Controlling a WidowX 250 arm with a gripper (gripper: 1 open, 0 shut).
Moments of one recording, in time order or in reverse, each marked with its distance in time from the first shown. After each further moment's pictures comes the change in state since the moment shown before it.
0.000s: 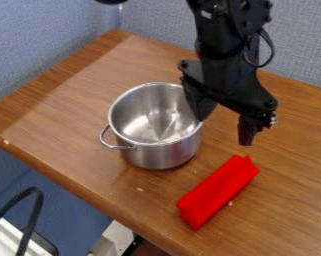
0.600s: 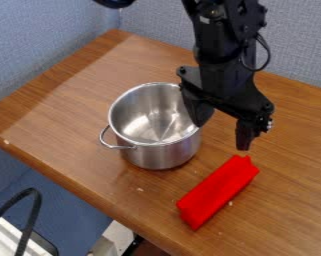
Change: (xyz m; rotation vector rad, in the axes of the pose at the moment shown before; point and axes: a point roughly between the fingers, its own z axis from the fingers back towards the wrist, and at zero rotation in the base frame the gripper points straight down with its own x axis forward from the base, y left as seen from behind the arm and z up) arm -0.003 0.002 -0.008 -0.021 0.040 0.014
